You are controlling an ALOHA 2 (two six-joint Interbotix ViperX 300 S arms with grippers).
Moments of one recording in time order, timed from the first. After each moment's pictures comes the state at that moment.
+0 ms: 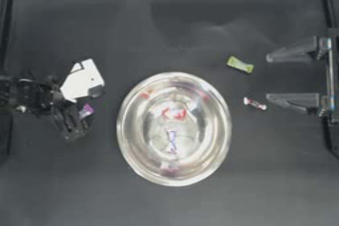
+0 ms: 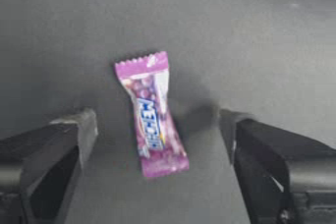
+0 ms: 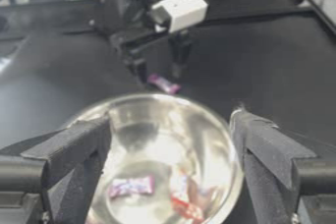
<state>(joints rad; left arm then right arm) 0.19 -0.17 0.94 0.15 0.49 -0.51 -0.19 -0.90 1.05 0.44 0.05 -0.39</state>
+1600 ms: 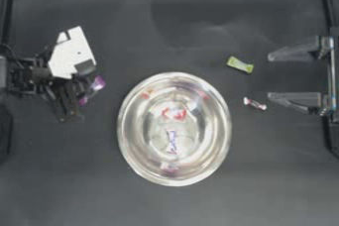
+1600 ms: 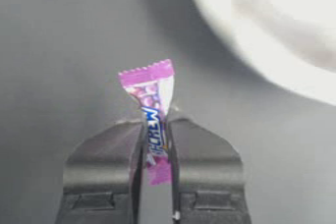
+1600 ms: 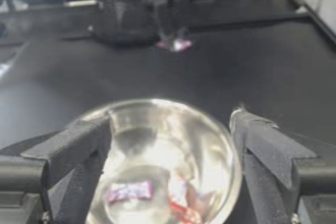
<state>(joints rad) 0.17 -0.42 0.74 0.24 0.66 -0.42 -0.17 -0.91 1.06 0.44 0.04 -0.39</state>
